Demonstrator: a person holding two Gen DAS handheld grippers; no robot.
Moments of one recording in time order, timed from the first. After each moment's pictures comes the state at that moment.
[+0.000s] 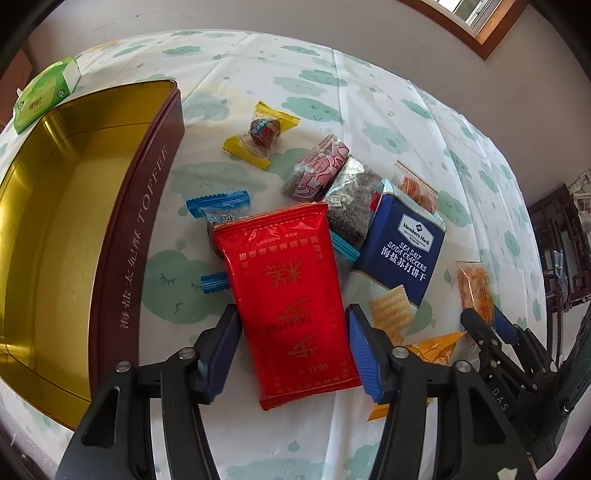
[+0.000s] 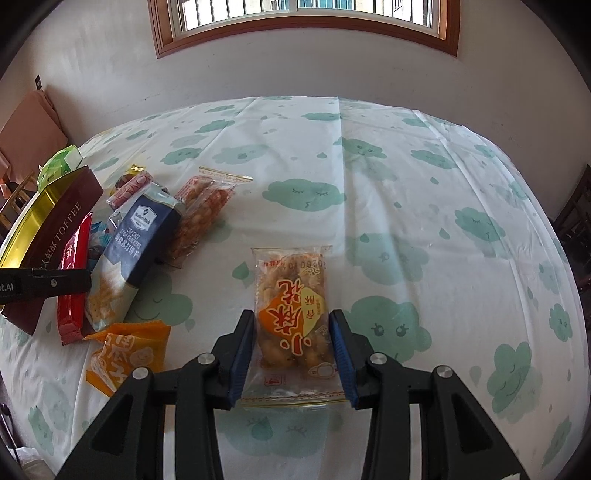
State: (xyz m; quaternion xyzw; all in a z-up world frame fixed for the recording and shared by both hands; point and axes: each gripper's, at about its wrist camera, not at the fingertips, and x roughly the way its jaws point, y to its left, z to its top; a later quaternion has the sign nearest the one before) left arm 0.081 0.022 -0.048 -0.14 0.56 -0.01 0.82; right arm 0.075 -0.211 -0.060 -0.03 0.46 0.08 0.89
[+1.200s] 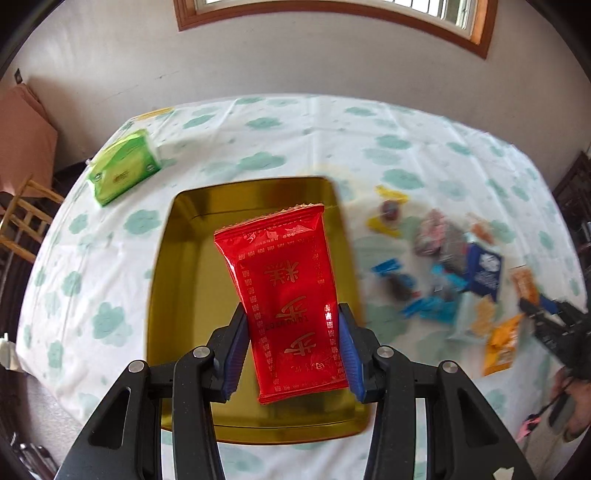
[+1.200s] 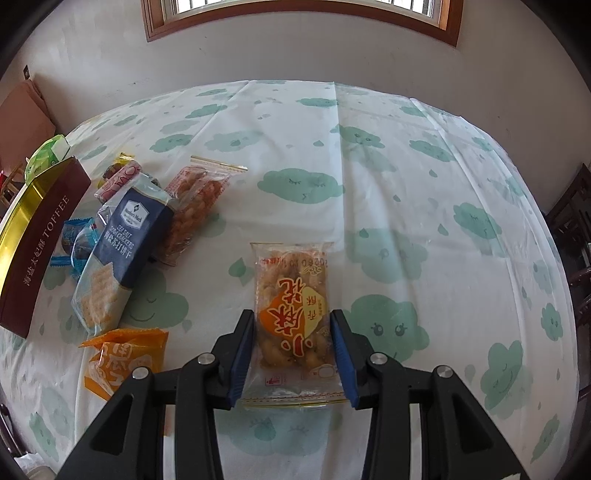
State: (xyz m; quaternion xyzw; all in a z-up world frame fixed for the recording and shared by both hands) left arm 0.058 0.145 0.022 -0.01 0.52 0.04 0.86; right arm 0.085 -0.203 -0.058 -0.05 0.49 0.06 0.87
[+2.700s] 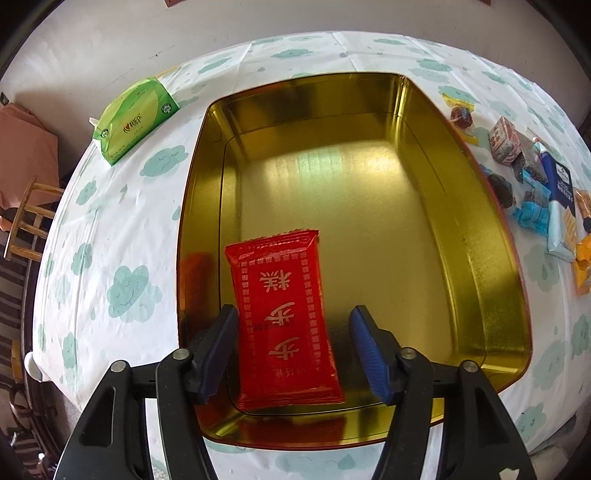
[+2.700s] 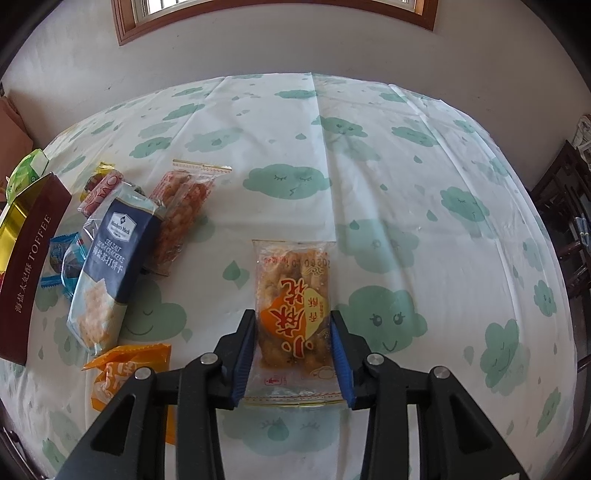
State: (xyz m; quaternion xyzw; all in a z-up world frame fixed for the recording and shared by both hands) left arm 0.038 0.196 -0.046 0.06 0.57 0.05 0.82; right arm 0.087 -0.200 -0.055 -0.03 0.51 0.01 0.86
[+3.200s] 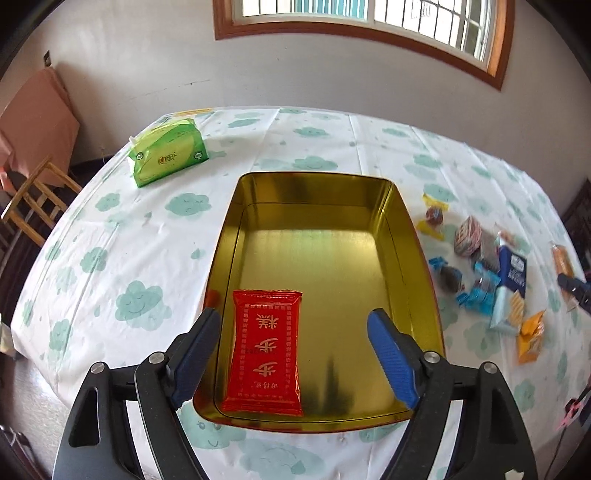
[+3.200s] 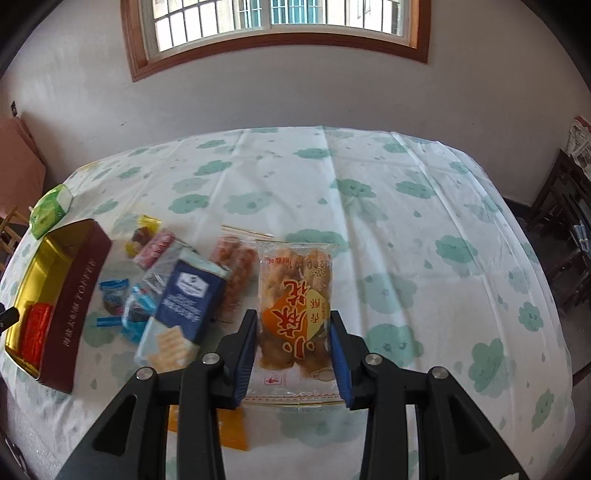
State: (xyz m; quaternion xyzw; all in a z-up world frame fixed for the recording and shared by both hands) left arm 0.012 0.202 0.011 -0.05 0.46 0.06 0.89; right arm 0.070 -0.167 0.005 -0.01 0.44 0.04 0.90
